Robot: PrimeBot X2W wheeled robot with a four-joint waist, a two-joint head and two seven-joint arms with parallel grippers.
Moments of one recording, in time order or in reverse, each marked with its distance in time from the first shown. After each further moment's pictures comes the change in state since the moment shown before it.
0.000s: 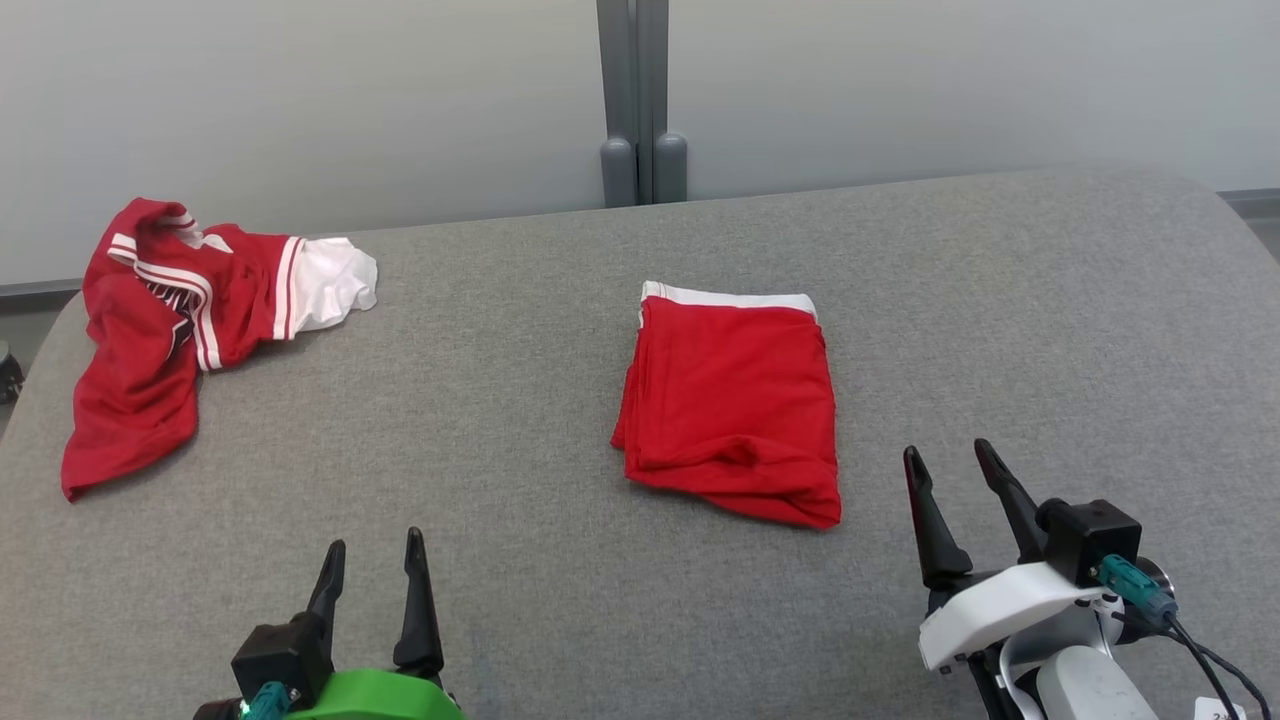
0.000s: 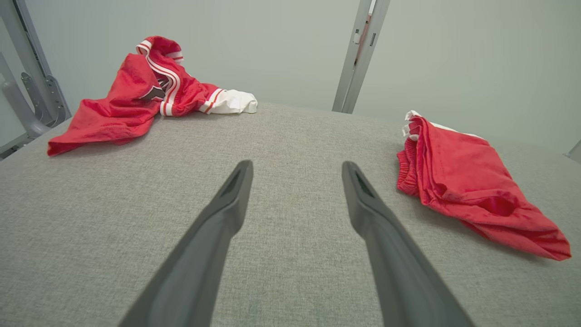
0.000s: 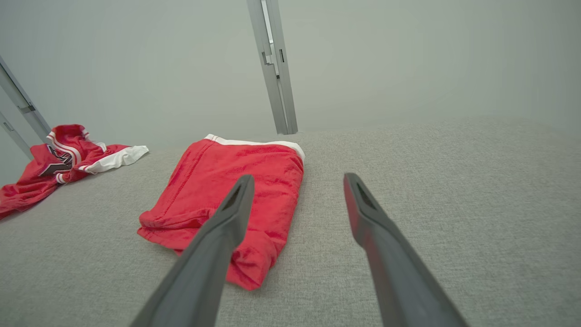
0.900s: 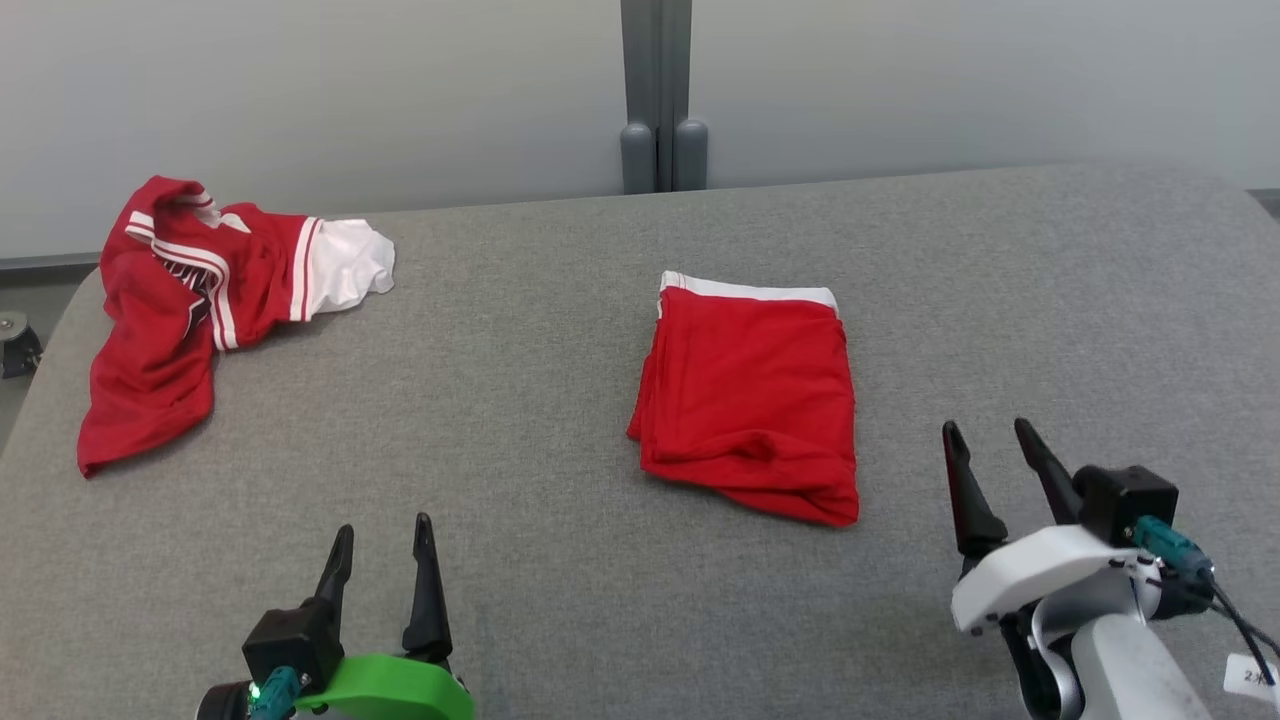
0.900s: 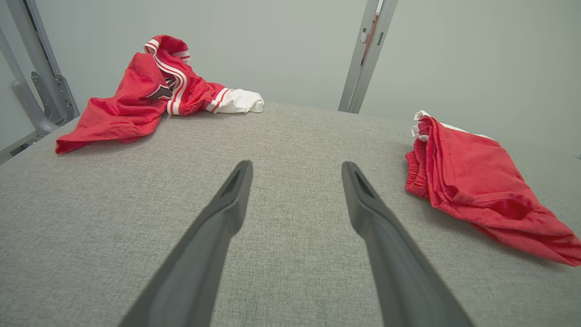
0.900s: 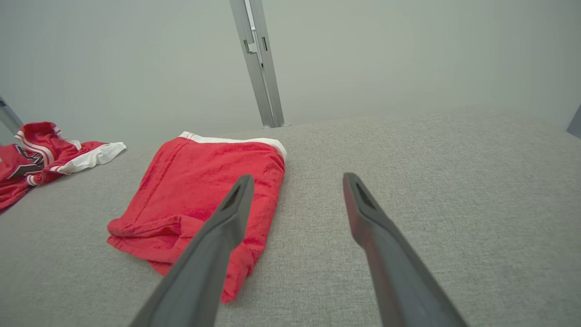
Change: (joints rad) left arm -0.022 -0.029 0.020 0.024 0.038 -0.017 0.000; right arm -0.024 0.001 -0.074 -0.002 -0.011 0.000 0.072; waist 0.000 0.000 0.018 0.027
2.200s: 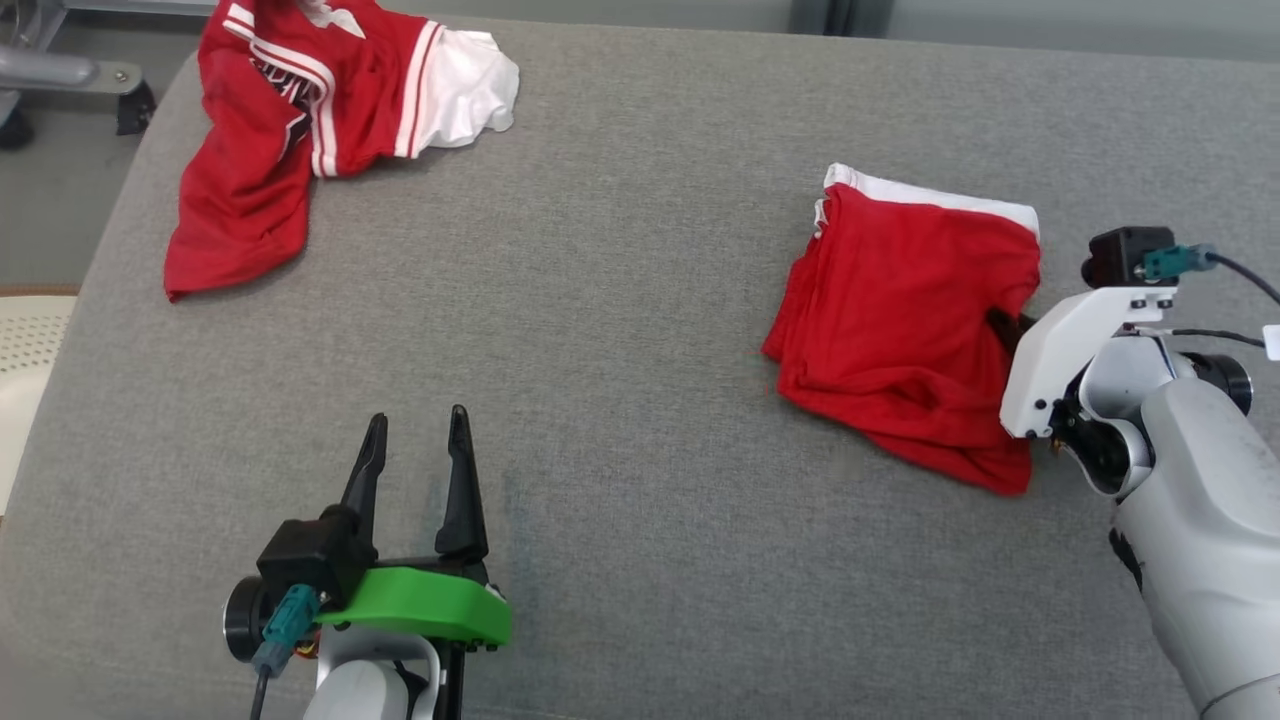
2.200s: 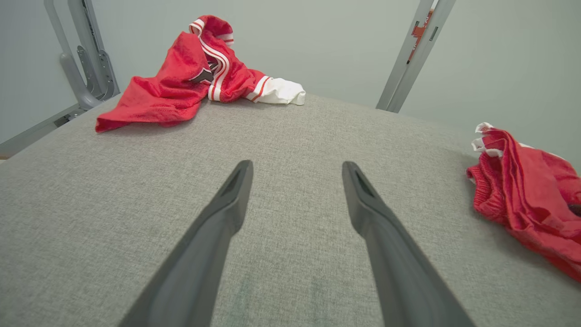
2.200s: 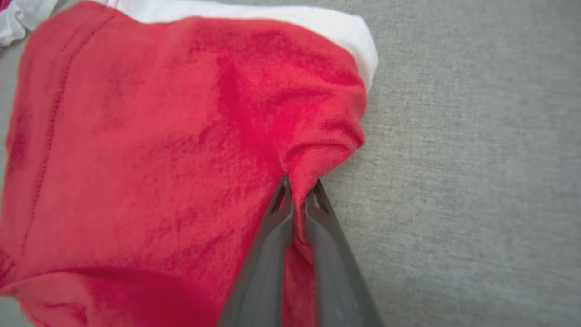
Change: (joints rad) left arm -0.127 -0.035 -0.043 -0.066 -0.013 -0.012 0.000; right arm -0.487 -0.197 0.113 0.359 0.238 0.001 0.529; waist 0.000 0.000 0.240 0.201
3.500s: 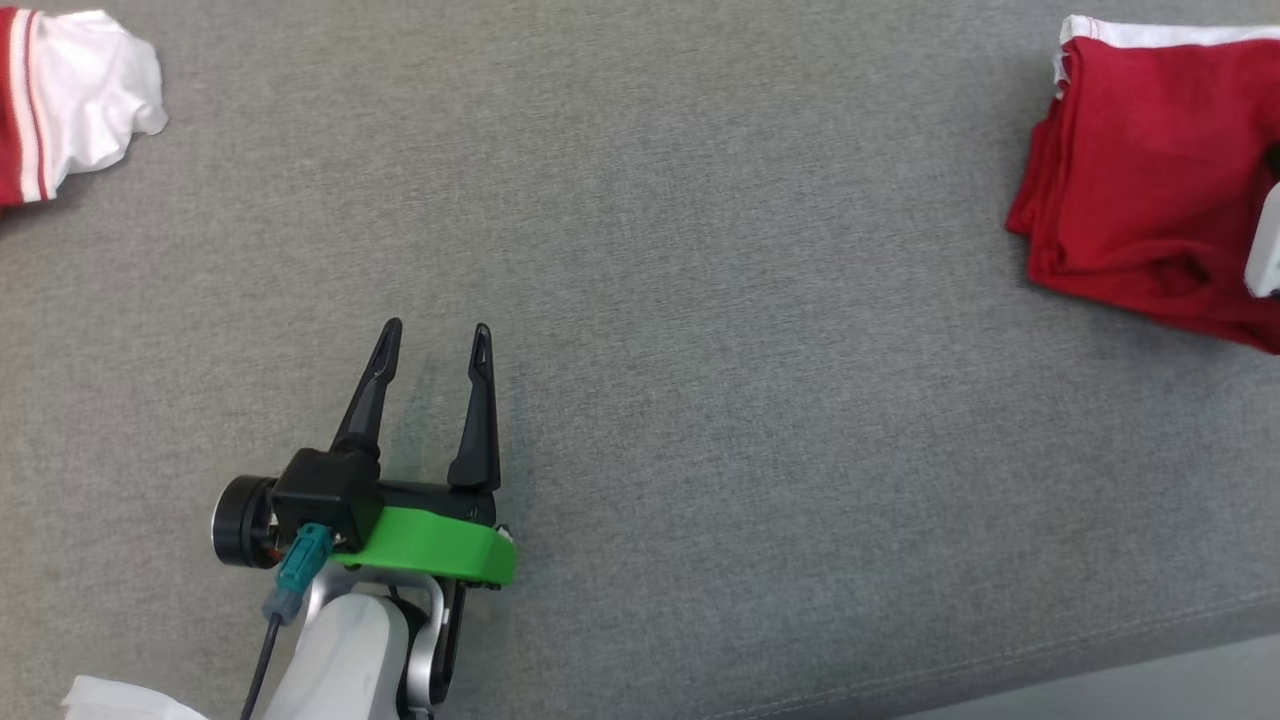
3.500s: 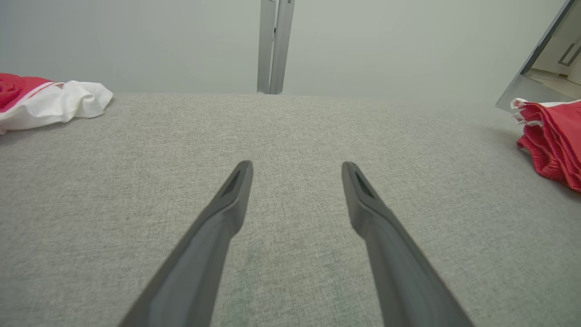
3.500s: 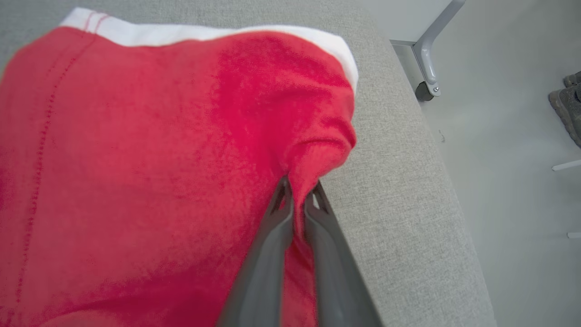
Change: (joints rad) left arm -0.110 0.036 -0.039 -0.053 0.100 -0.034 0.009; right arm -0.217 -0.283 0.007 0.119 -0.100 0.000 -0.073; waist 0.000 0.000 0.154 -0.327
